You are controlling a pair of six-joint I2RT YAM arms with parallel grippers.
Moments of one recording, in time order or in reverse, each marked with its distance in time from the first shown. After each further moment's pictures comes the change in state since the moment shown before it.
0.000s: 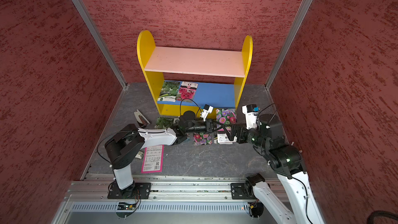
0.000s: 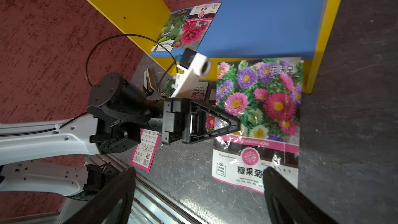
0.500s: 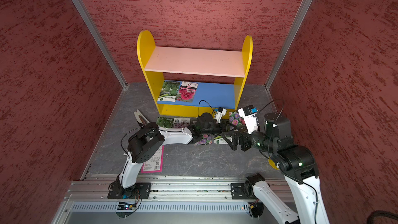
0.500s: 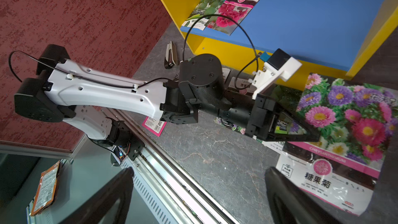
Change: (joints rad) left arm -0.088 0.259 0.295 -0.089 -0.100 -0.024; right arm 0.002 0.046 0.185 -0.225 -0.135 -0.204
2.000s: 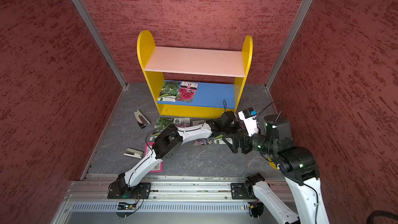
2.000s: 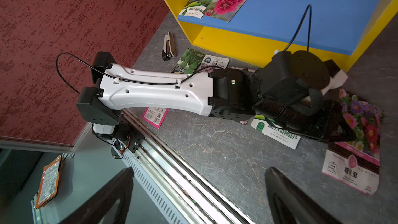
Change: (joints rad) left arm -0.044 0.382 0.684 -0.742 -0.150 0.005; right arm 0.000 -0.011 -0.005 -0.042 0.010 0.002
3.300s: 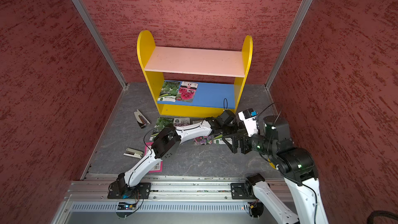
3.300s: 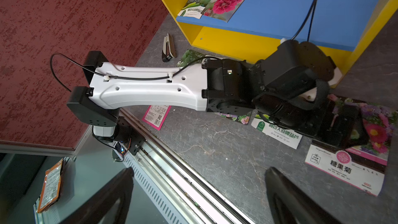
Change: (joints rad) left arm 0.008 -0.036 0.004 -0.176 0.004 0.111; right arm 0.000 -0.018 -0.041 0.036 -0.011 0.027
